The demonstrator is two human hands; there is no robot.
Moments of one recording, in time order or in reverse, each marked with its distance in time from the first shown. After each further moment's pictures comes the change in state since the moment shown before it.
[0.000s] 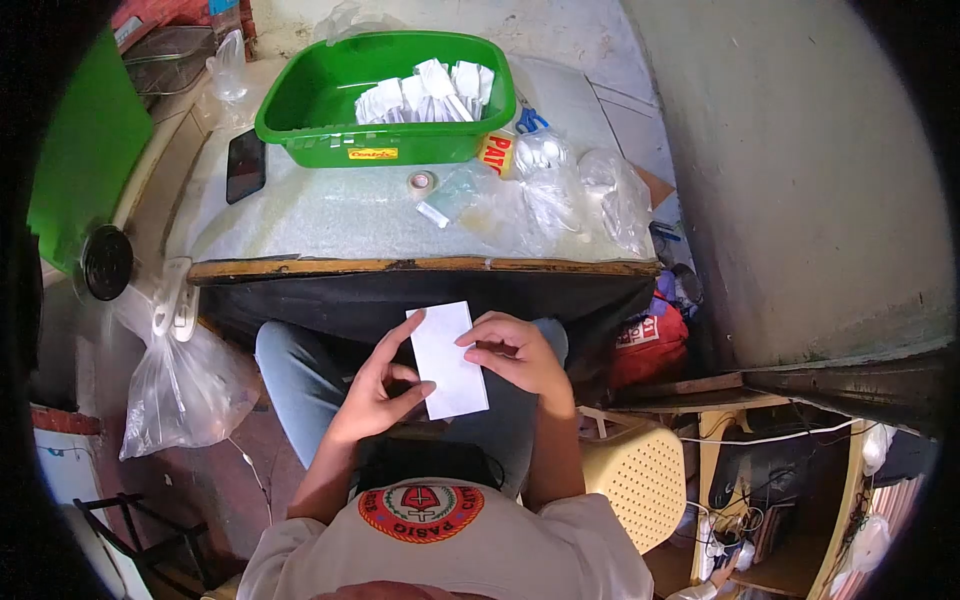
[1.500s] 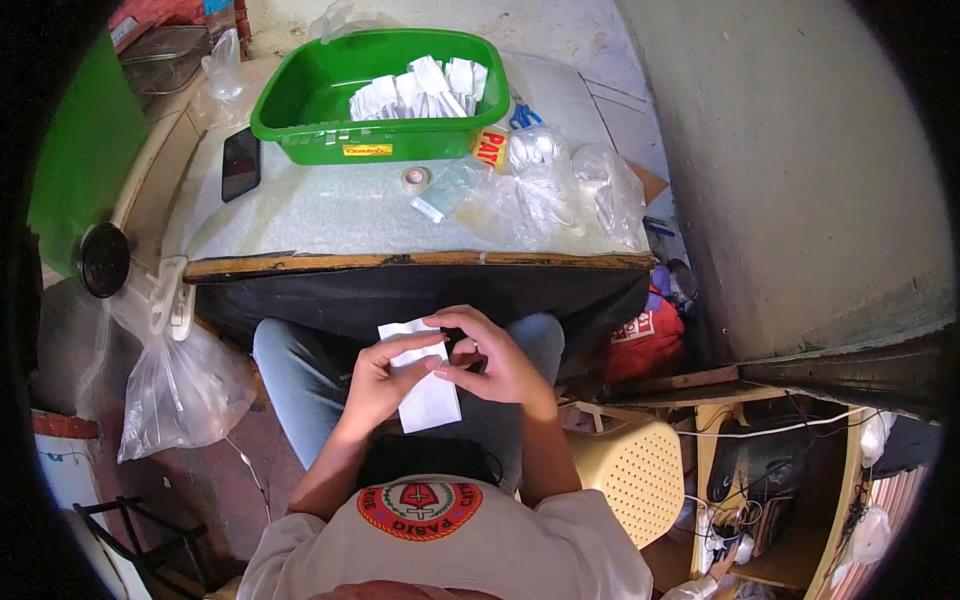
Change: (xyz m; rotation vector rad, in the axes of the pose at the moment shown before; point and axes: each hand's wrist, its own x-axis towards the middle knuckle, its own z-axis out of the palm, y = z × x) left_hand 0.009 -0.009 0.017 -0.083 0.171 -0.007; right_hand 0.006 -0.027 0.031 -0.062 -0.071 -0.035
